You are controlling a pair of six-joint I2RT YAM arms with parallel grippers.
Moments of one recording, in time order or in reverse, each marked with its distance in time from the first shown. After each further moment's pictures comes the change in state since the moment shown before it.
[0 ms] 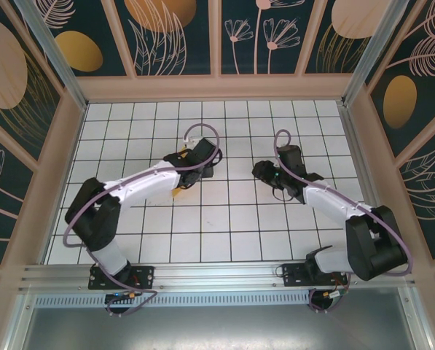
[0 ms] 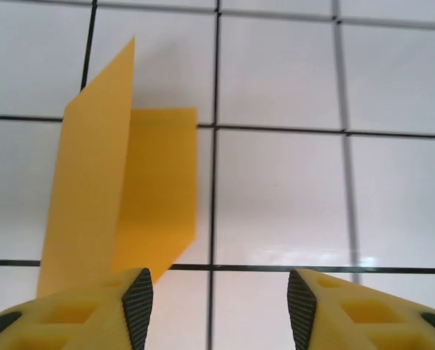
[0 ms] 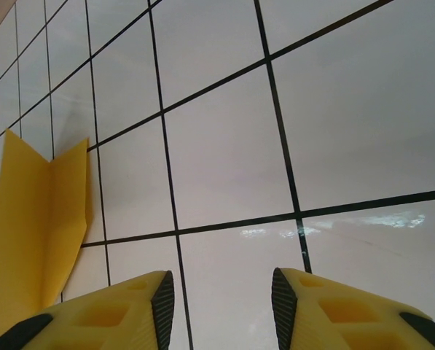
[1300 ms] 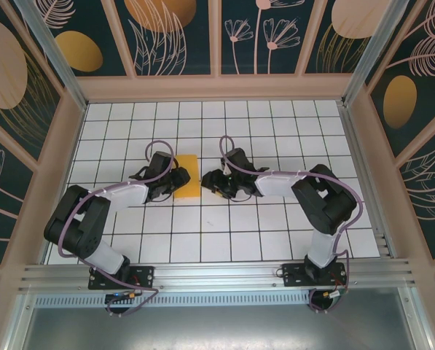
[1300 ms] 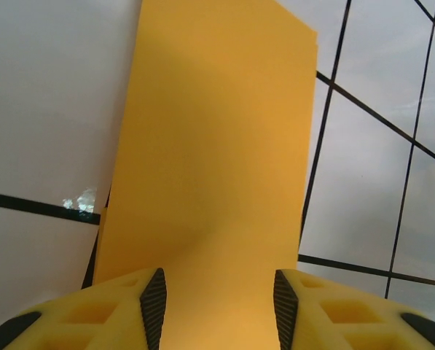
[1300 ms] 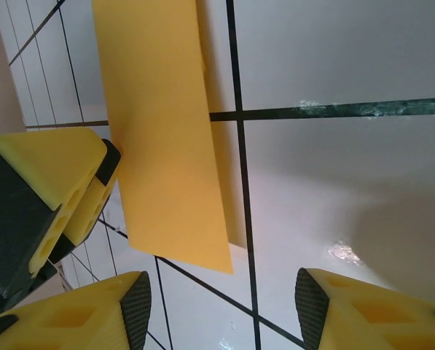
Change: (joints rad) left arm 0.324 -0.107 -0.504 0.494 0.471 -0.188; right arm 0.334 0.482 0.263 0.169 -0.227 0.260
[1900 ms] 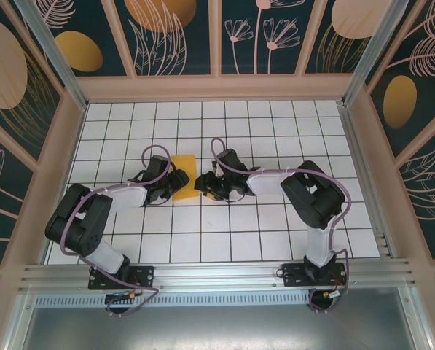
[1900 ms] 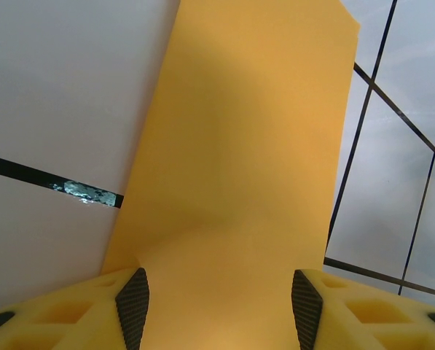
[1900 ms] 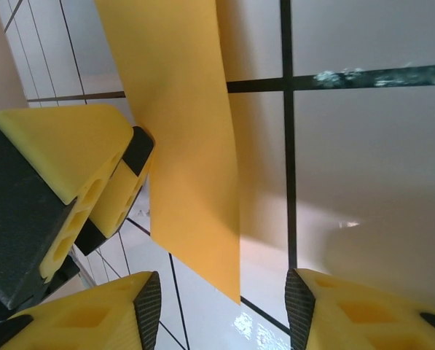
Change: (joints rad) left arm 0.026 0.018 -0.048 0.059 0.038 -0.068; right arm 0.037 0.094 0.075 0.014 -0.074 0.027
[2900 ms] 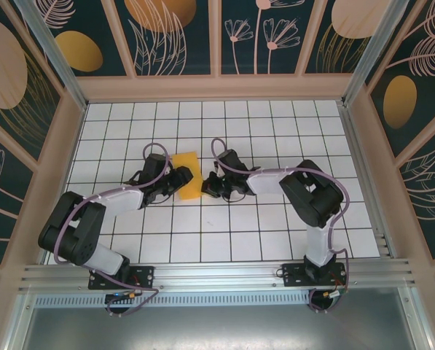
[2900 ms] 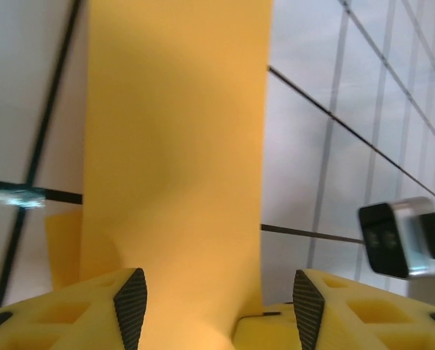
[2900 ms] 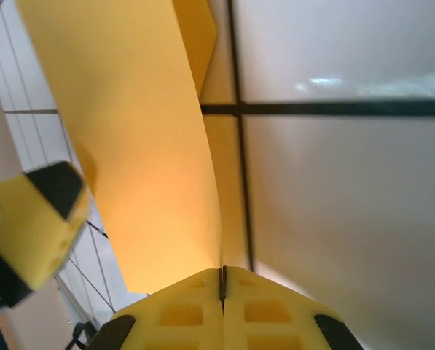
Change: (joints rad) left arm 0.000 -0.084 -0.029 0.093 0.151 0.032; right arm -0.019 -0.019 -0.032 -0.029 0.055 -0.037
